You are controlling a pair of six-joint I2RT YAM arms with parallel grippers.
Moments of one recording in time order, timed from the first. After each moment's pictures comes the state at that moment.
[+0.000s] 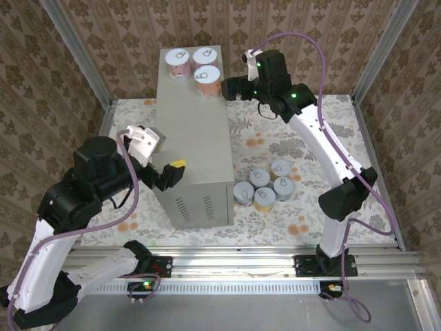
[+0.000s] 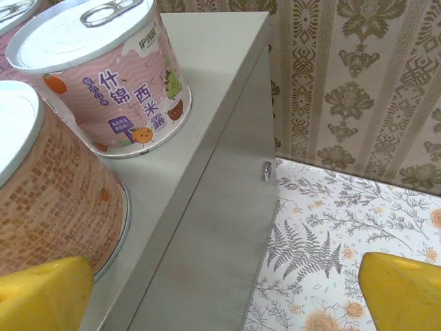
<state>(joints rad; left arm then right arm) -0.72 0.87 1.48 -0.97 0.05 0.11 0.47 1.86 2.15 -0.72 0.01 0.19</state>
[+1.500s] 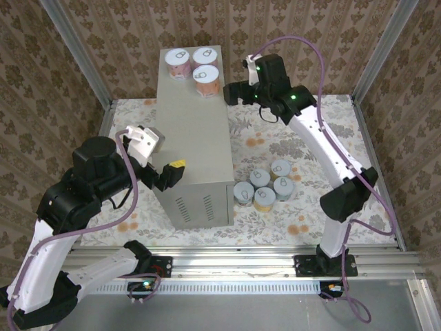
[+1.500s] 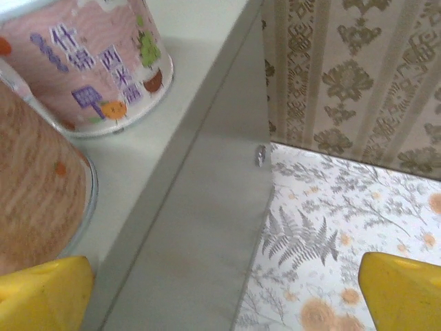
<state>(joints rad) -0.72 0.87 1.49 -0.97 0.05 0.11 0.46 1.81 2.05 -0.74 0.04 0.19</state>
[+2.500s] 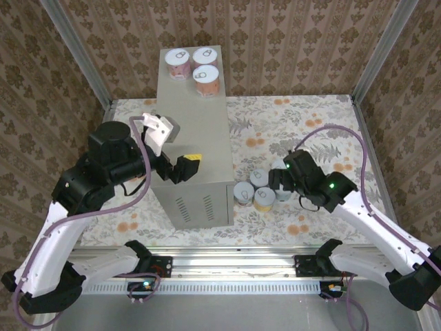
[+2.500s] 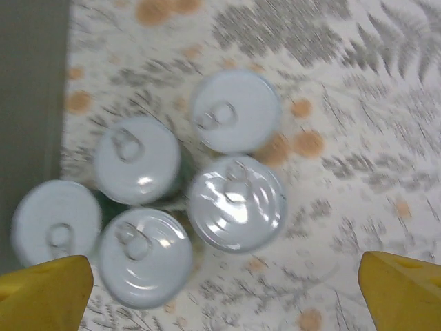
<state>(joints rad) -0.74 0.98 1.53 -0.88 0.23 0.04 0.60 0.96 0.89 -0.90 0.35 0.59</state>
